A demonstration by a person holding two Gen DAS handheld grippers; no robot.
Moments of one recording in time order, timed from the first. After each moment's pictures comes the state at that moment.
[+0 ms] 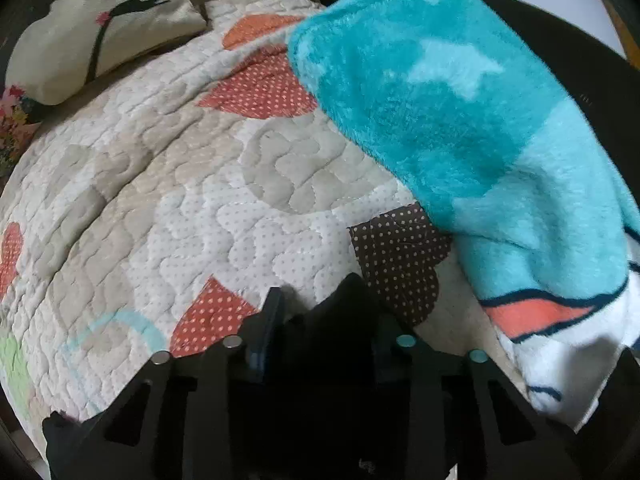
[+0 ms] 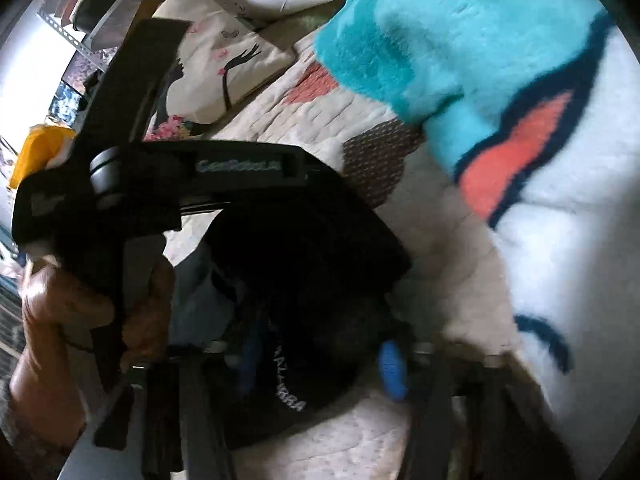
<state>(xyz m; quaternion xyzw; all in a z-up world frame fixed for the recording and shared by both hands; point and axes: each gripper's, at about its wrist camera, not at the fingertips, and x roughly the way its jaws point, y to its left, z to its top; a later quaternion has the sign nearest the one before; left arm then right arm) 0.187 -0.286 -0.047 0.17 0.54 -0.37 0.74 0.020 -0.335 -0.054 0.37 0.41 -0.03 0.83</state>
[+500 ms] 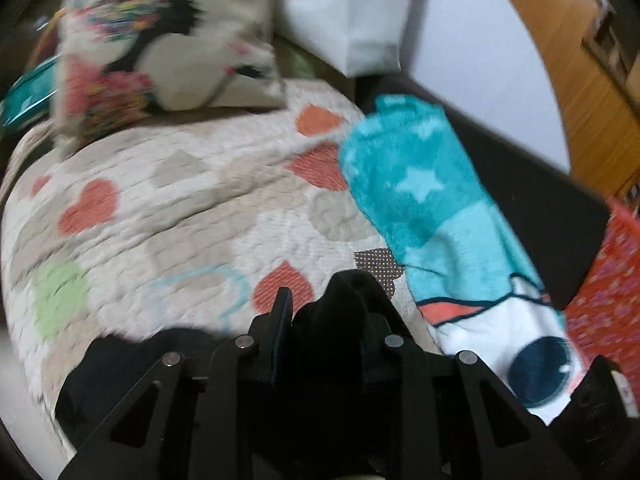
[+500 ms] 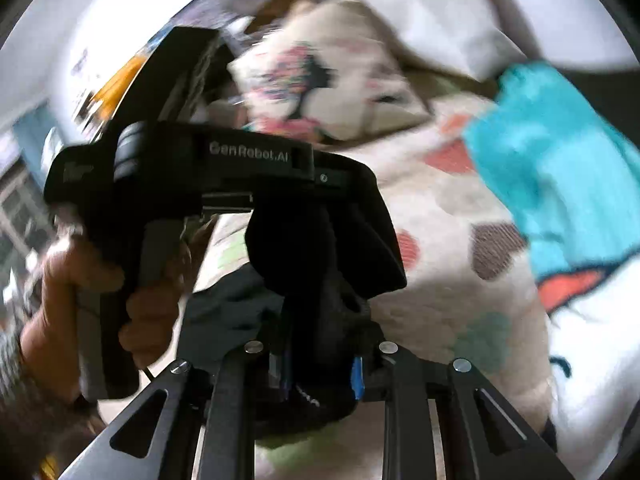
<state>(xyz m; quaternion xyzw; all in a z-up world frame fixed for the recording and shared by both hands) 0.174 -0.151 0.055 0.00 0.49 -0.37 0.79 0.007 -0.246 0.047 0.19 0.35 0.09 0.91</state>
